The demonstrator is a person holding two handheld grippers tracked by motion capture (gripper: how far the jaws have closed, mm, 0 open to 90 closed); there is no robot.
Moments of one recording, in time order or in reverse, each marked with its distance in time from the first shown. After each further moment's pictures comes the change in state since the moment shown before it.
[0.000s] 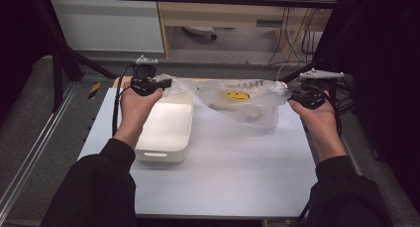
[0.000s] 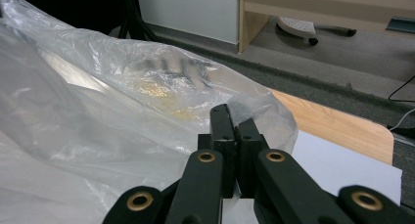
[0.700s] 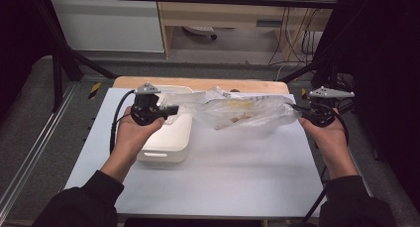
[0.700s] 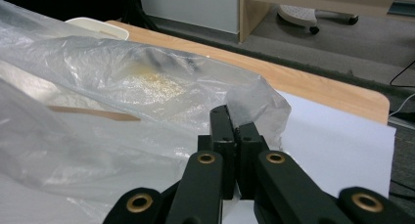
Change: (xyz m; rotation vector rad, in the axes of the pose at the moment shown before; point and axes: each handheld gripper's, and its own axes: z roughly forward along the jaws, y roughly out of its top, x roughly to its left) left arm -0.037 -0.062 -0.028 0.029 -0.189 0.069; right arm -0.007 -0.048 -0.025 0.020 0.010 0.017
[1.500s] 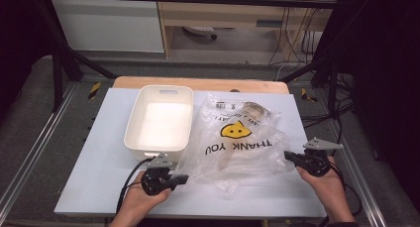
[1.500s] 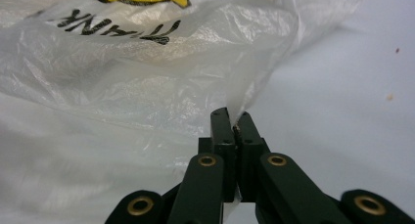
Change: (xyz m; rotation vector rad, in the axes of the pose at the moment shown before) left arm -0.061 -0.155 0.022 0.176 -0.199 -0.015; right arm 0.025 -0.134 -0.007 0.171 -0.014 0.011
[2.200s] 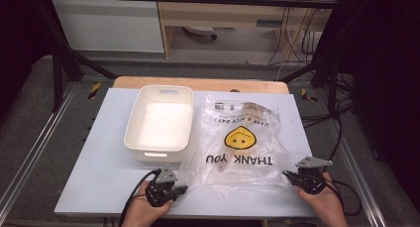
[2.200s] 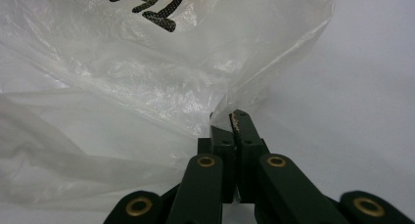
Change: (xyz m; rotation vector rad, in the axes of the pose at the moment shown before) left arm -0.008 -0.024 0.018 0.068 0.087 0.082; right arm 0.016 -0.042 0.006 0.142 -0.017 -0.054
